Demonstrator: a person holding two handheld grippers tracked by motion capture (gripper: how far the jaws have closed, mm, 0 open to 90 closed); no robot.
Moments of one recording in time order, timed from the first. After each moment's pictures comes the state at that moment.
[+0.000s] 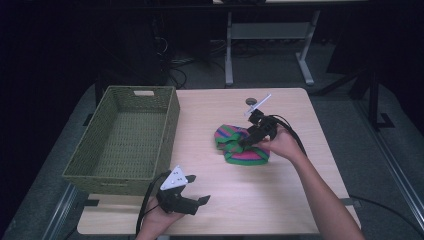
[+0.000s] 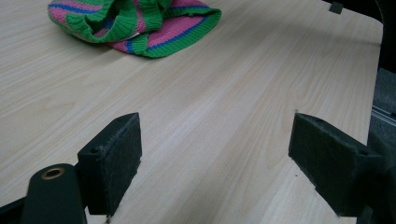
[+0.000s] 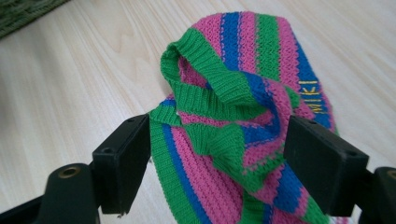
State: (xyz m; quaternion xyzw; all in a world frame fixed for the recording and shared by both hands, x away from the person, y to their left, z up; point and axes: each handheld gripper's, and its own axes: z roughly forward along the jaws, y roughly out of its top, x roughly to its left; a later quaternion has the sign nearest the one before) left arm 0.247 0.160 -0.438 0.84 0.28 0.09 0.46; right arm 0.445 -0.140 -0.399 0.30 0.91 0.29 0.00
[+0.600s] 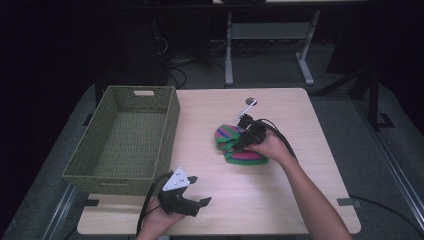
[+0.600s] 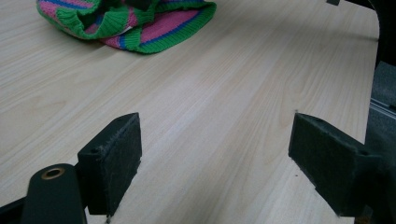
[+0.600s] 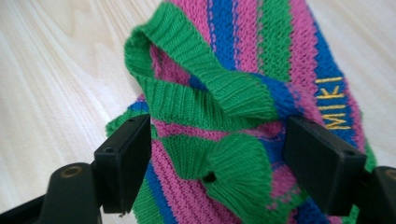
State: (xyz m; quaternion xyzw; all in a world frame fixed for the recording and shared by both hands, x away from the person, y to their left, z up) left arm 0.246 0.157 -0.440 0.85 0.27 0.09 0.45; right arm 0.457 -0.113 -0.431 0.31 0.92 0.24 0.02
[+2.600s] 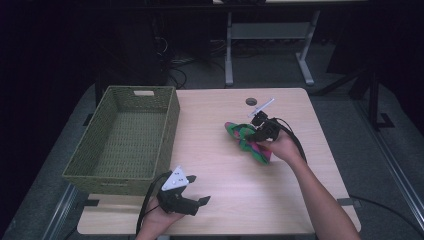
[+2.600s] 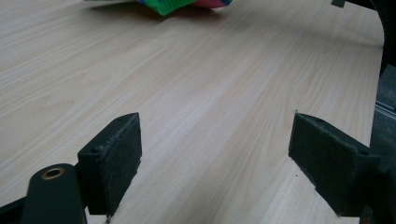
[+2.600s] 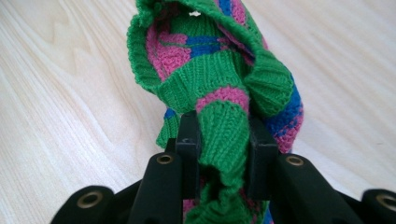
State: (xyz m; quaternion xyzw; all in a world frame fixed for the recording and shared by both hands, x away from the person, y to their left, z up) left arm 0.246 0.158 -0.439 0.84 0.28 0.09 0.46; right arm 0.440 -0.150 -0.409 0.35 0.89 0.28 0.08
